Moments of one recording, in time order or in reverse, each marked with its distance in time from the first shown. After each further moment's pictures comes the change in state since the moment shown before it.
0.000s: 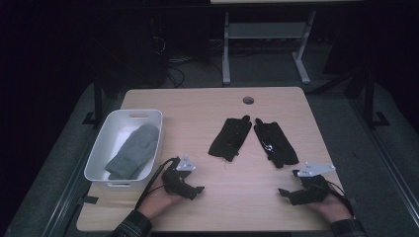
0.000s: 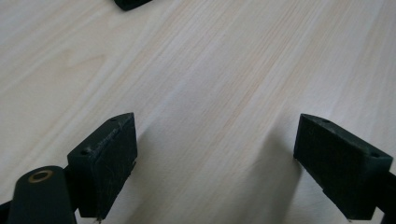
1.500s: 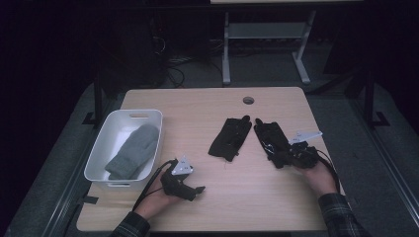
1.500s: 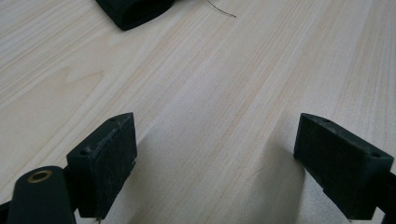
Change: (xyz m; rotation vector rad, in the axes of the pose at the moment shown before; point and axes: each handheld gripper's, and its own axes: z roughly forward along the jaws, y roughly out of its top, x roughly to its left) left arm 0.001 -0.008 0.003 -0.094 -0.017 0.013; right arm -0.050 0.066 0.029 0.059 -0.053 0.058
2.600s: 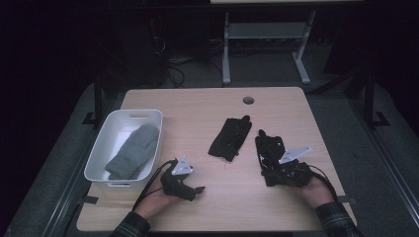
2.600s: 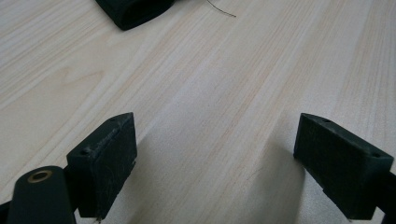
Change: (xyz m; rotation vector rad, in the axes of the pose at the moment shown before) left arm 0.000 -0.001 0.000 -0.007 -0.002 -0.002; right arm 0.055 -0.017 -0.007 0.081 0.190 -0.109
